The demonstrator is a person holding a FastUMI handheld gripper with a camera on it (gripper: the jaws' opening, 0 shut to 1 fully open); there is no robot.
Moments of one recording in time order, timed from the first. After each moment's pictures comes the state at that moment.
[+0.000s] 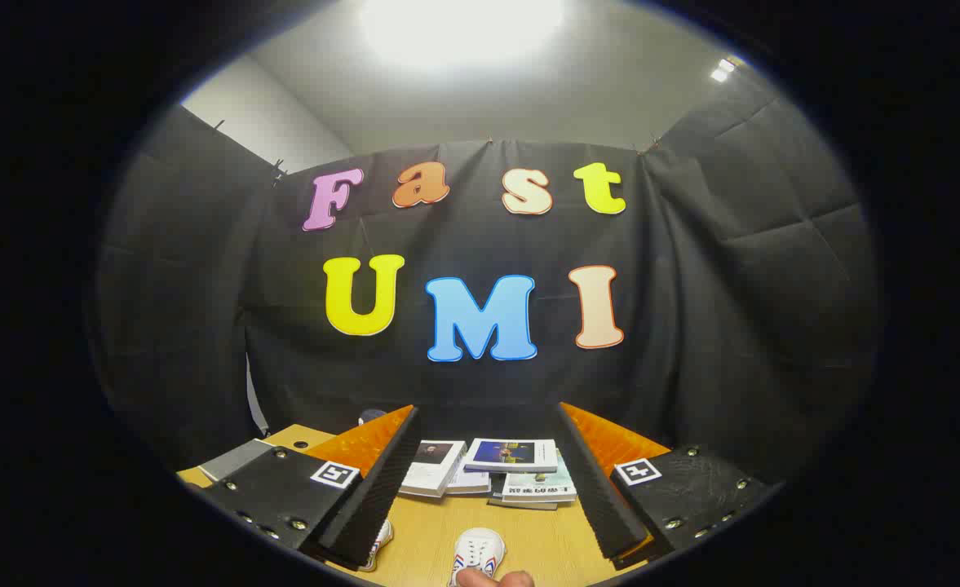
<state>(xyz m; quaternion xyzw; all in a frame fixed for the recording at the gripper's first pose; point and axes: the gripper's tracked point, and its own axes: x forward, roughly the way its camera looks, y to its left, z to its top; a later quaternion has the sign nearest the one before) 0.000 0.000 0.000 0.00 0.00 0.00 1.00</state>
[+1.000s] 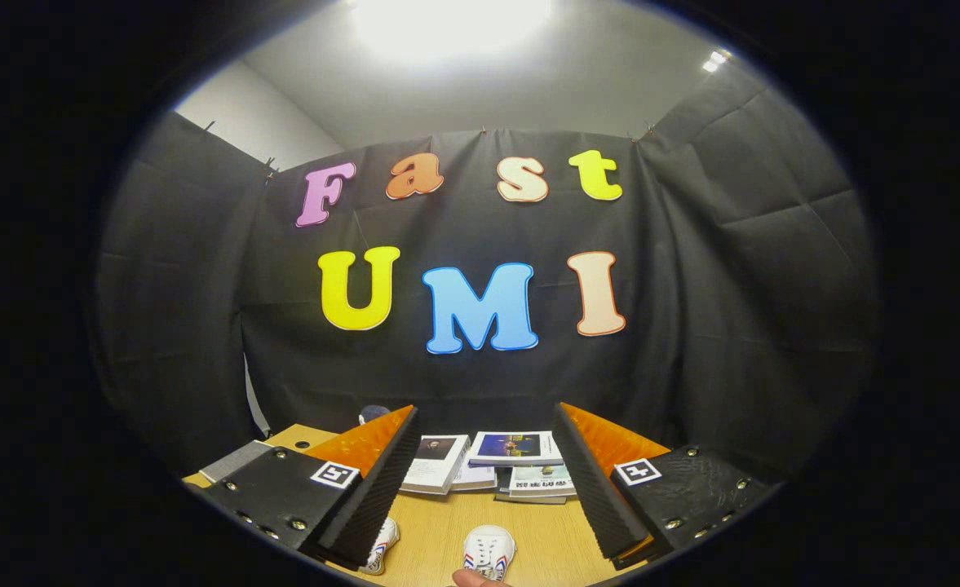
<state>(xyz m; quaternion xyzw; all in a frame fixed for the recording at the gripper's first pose) 0.019 0.007 -0.019 0.01 0.02 0.00 1.00</state>
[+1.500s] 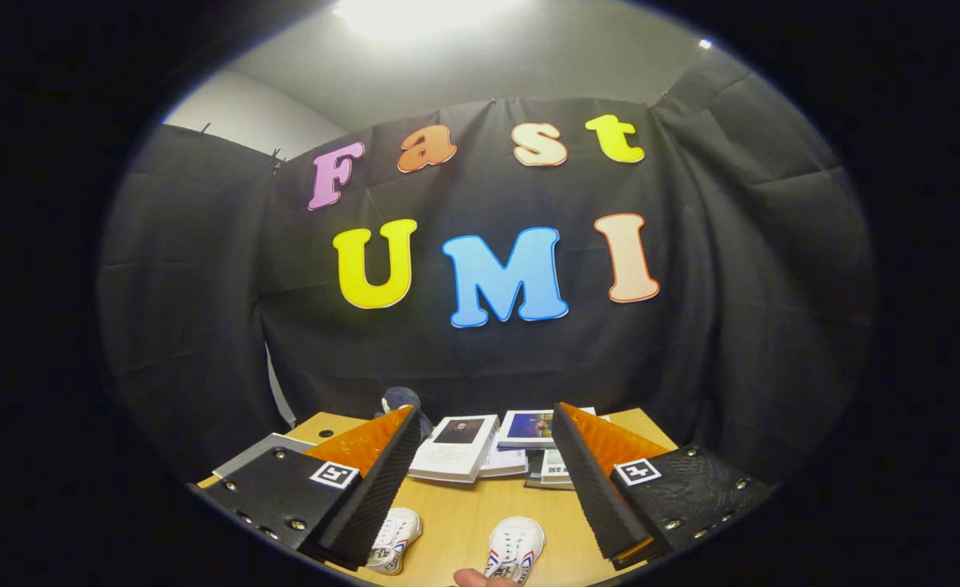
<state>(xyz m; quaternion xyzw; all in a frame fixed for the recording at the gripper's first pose) 0.056 0.041 -0.062 0.05 0.08 0.07 0.99</state>
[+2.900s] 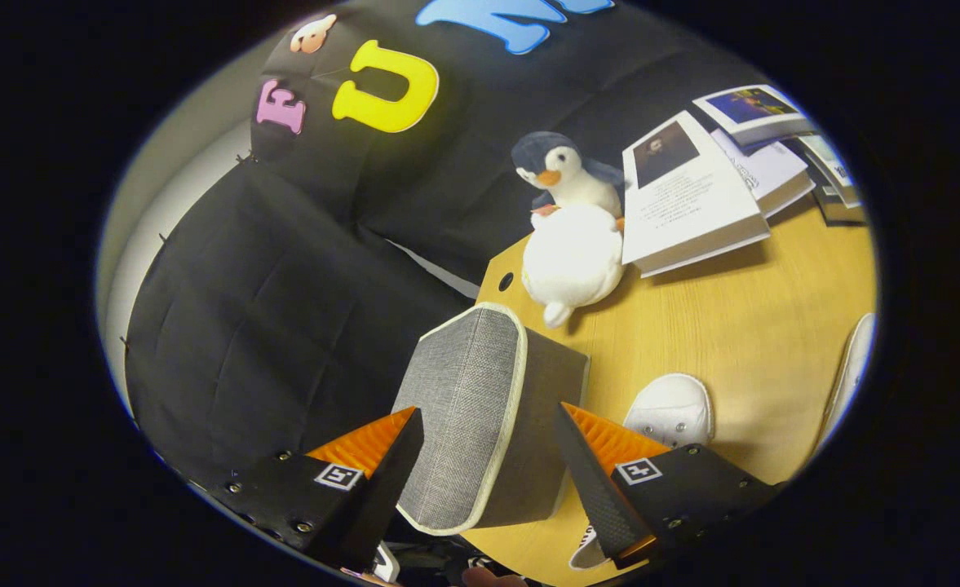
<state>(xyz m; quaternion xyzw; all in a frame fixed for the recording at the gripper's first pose) 0.100 0.297 -0.294 0.35 0.42 0.34 0.76</state>
